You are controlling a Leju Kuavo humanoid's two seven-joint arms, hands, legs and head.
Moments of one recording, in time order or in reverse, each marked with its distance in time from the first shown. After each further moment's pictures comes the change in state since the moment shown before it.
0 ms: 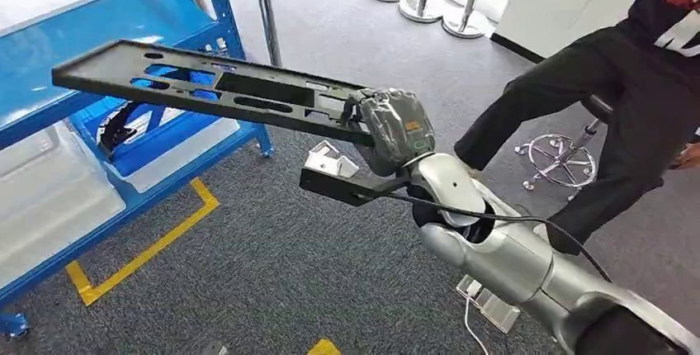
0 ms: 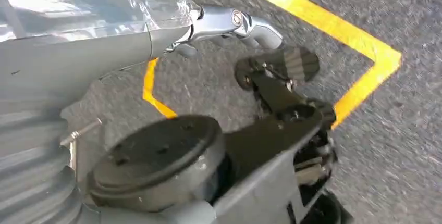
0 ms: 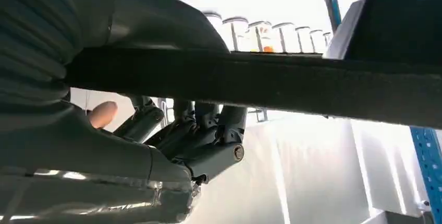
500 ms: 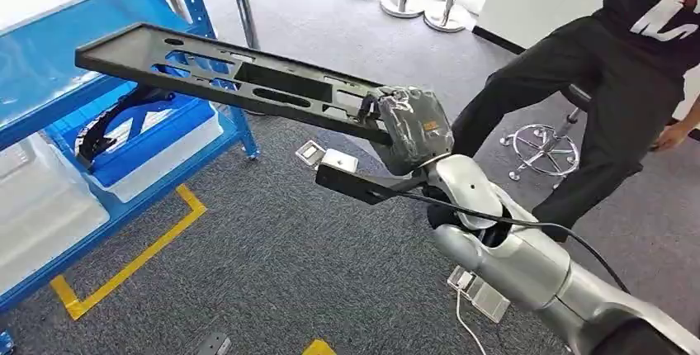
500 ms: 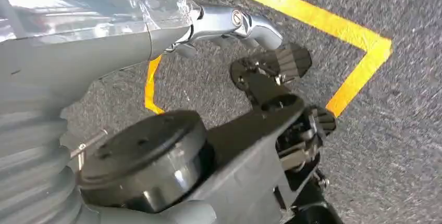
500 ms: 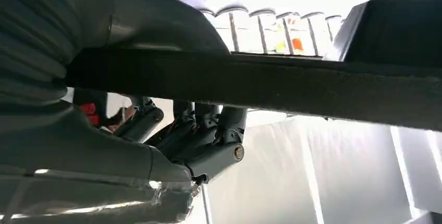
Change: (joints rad) left arm -0.009 0.000 0.000 0.000 0.004 -0.001 0.007; right arm -0.007 -0.008 -0.005 0.000 -0.007 -0.007 0.000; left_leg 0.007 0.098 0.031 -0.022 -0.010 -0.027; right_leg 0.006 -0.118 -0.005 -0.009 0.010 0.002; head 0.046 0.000
